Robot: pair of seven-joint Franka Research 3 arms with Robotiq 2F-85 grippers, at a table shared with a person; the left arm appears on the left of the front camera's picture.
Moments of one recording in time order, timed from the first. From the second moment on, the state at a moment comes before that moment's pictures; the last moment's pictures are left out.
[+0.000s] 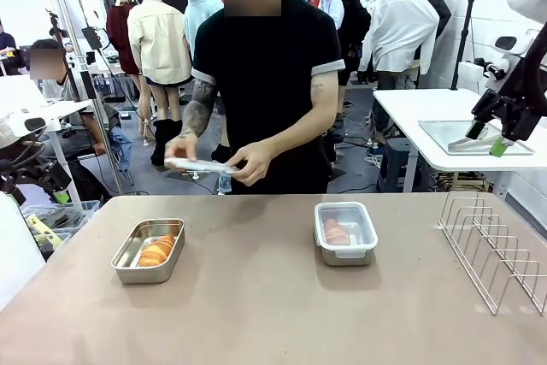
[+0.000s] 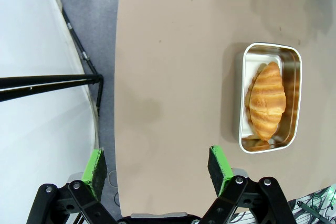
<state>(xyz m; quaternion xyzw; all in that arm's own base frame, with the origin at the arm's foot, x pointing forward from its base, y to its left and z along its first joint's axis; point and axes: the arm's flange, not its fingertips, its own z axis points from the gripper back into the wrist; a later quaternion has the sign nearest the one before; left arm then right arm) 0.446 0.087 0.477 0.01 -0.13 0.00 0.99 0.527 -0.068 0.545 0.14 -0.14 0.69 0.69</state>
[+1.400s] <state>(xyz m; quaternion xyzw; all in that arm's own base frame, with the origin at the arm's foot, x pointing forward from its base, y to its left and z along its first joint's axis) 0.446 0.087 0.477 0.01 -0.13 0.00 0.99 0.527 -0.068 0.545 0.14 -0.14 0.69 0.69</state>
